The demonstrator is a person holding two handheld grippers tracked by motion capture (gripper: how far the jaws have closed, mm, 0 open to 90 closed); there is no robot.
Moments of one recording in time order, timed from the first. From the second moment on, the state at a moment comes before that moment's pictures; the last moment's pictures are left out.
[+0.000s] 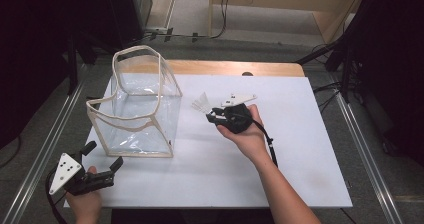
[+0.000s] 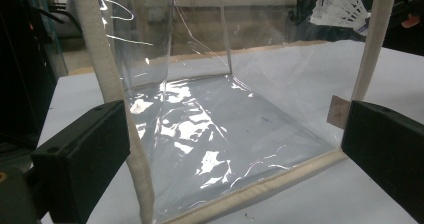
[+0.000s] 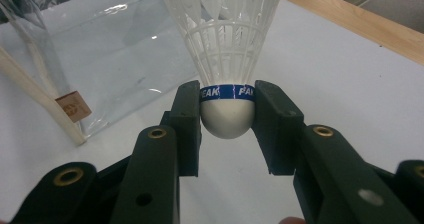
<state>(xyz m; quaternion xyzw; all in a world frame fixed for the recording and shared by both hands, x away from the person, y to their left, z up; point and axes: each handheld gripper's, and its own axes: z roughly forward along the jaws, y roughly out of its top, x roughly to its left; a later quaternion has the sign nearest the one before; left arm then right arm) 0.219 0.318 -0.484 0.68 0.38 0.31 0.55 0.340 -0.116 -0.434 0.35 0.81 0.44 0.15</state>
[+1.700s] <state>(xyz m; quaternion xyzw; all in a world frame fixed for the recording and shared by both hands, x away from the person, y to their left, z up) 0.219 0.318 -0.484 0.68 0.38 0.31 0.55 0.340 -0.100 -0.388 0.32 0.80 0.48 0.16</state>
